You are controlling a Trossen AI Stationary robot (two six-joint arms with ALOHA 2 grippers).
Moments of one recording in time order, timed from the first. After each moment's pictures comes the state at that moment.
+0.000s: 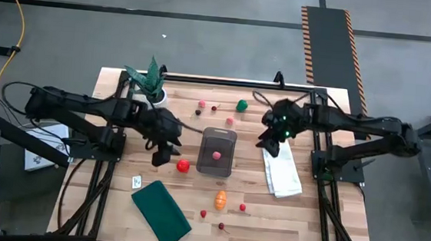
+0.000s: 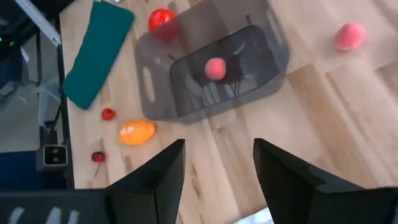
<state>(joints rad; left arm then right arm) 0.05 1.19 1.05 -0.78 0.12 -0.28 -0.16 1.15 0.98 -0.71 -0.26 0.36</state>
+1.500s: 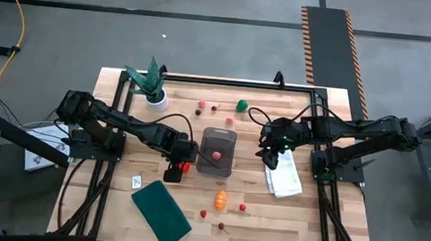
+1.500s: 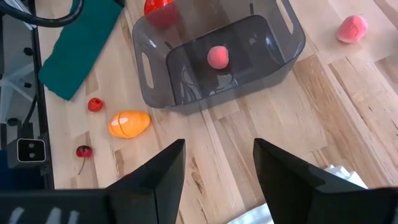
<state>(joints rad) -0.05 1.59 1.05 -0.75 0.03 -0.14 0.04 1.15 0.98 -0.72 -0.04 0.48</state>
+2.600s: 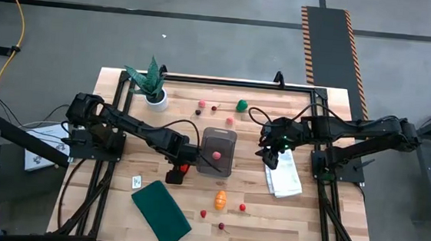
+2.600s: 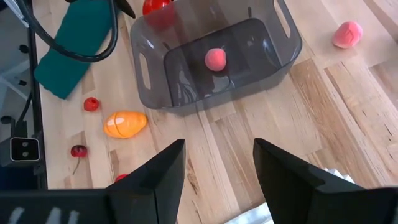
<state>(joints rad) -0.05 1.69 1.05 -0.74 0.03 -0.13 0.03 1.15 0.98 -0.72 -0.03 0.45</state>
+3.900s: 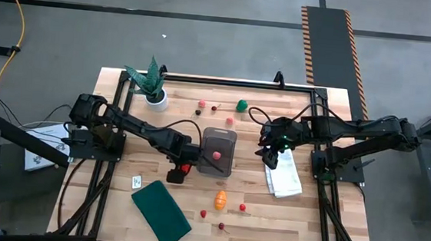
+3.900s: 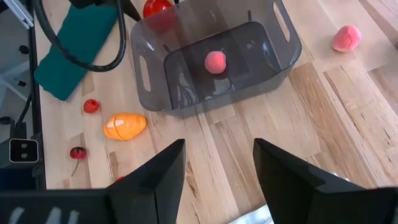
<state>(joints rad) -0.03 1.73 1.05 -0.71 0.03 -0.08 0.03 1.15 0.98 -0.71 -0.03 0.44</state>
